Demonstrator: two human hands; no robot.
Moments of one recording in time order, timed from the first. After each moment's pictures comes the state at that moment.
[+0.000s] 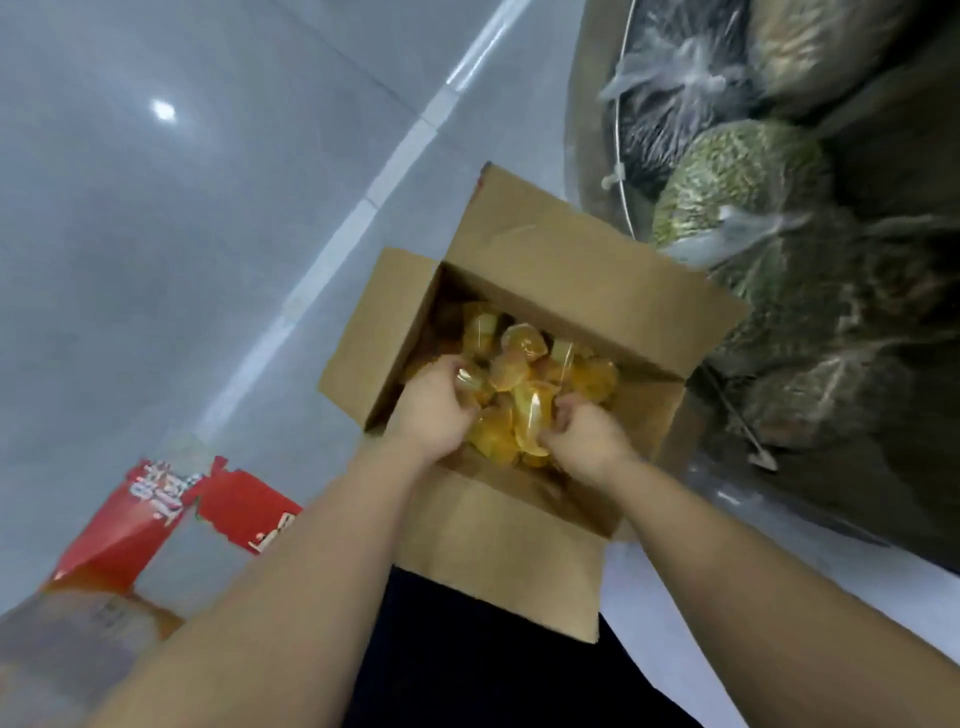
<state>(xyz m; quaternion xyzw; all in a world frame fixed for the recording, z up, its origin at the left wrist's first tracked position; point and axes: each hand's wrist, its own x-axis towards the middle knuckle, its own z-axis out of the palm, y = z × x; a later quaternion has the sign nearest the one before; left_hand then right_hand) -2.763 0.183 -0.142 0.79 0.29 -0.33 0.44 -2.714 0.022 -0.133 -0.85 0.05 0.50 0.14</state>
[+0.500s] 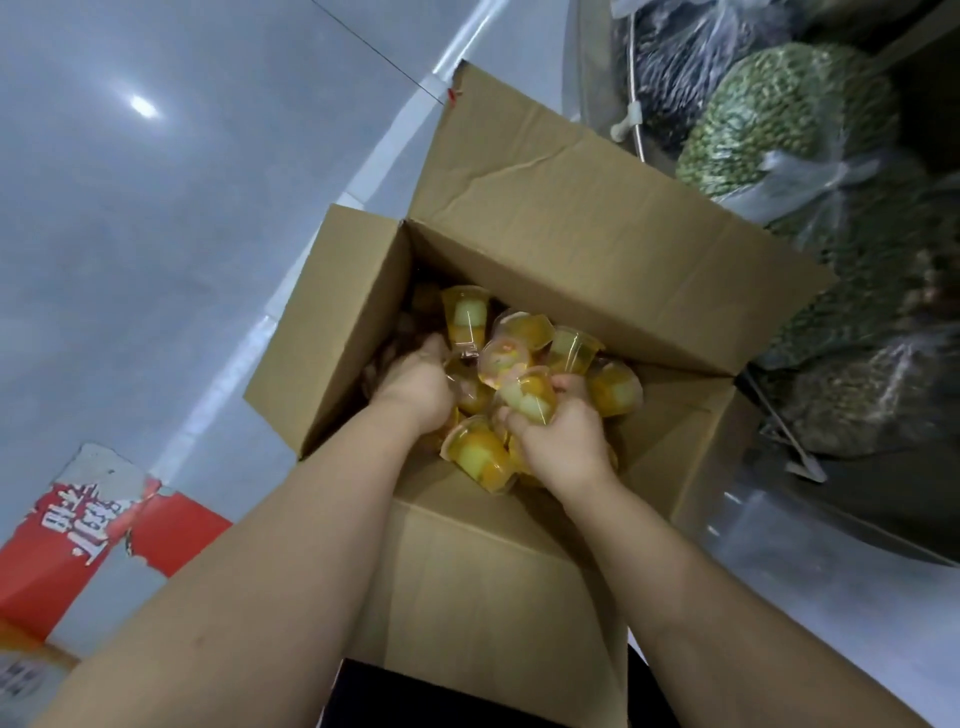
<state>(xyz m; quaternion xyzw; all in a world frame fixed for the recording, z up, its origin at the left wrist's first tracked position) -2.743 0.174 -0.231 0.81 0.28 -0.42 0.31 -2.736 0.028 -0.200 -0.85 0.16 0.39 0.30</state>
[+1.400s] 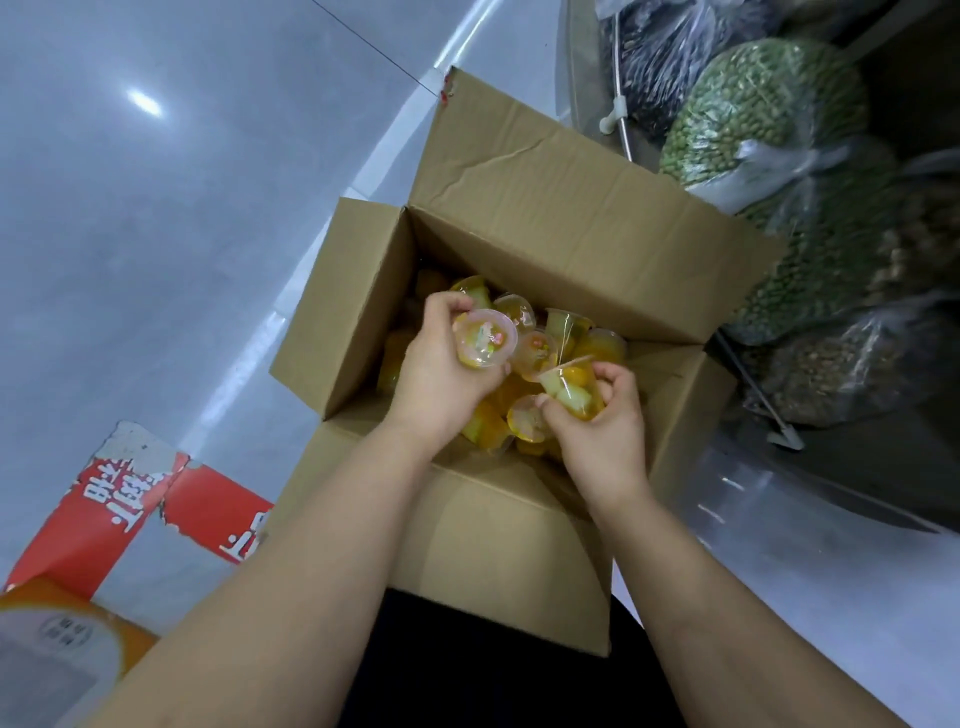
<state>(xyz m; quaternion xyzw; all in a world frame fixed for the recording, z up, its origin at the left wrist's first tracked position) -2.761 0.152 -0.165 0.74 0.32 -0.14 0.58 -2.753 -0.001 -0.169 -0.83 0.18 0.24 0.46</state>
